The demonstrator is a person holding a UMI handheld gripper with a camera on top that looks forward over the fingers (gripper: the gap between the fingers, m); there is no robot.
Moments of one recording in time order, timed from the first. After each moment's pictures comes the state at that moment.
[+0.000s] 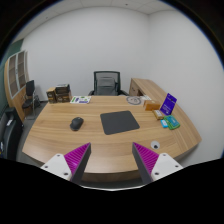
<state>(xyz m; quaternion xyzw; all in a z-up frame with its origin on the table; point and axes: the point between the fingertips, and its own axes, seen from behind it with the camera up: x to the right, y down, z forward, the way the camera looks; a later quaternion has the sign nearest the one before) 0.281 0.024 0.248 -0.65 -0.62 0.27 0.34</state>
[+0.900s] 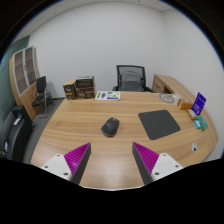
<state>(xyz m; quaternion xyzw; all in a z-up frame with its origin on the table) 0.169 -0.169 0.160 -0.63 -0.65 0.31 0.28</state>
